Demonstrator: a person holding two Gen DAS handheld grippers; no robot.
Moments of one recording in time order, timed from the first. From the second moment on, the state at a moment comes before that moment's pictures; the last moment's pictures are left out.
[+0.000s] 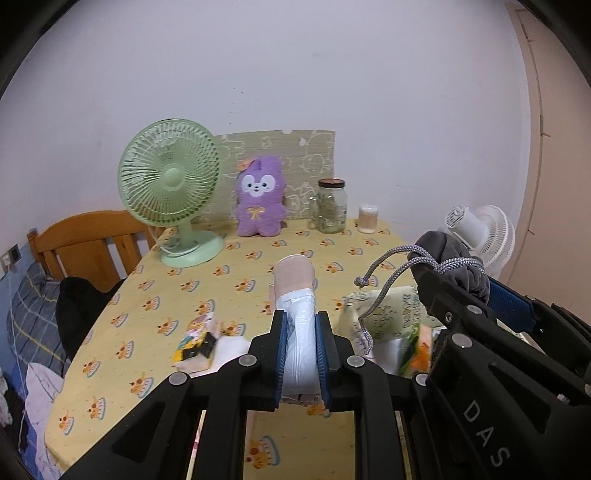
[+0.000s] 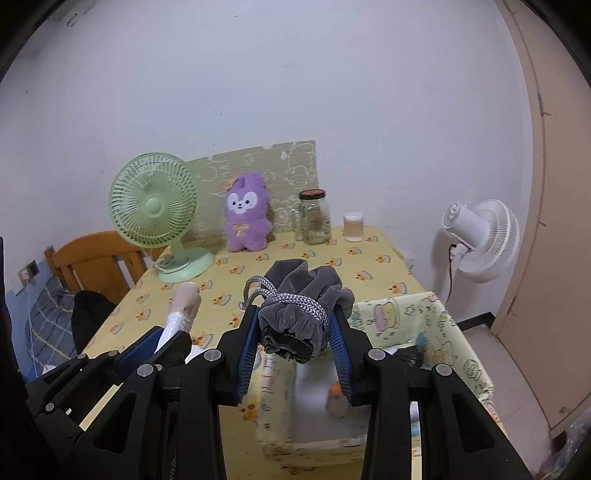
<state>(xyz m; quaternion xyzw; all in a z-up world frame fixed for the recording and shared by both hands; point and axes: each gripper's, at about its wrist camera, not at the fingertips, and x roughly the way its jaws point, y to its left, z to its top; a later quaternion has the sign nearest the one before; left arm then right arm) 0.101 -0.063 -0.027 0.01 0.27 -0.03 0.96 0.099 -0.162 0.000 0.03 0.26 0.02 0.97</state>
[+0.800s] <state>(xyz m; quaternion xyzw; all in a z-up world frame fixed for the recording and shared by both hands) 0.122 -0.136 -0.043 0.04 0.30 -0.09 0.95 0.107 -0.239 -0.018 0.06 0.27 -0.04 0.96</state>
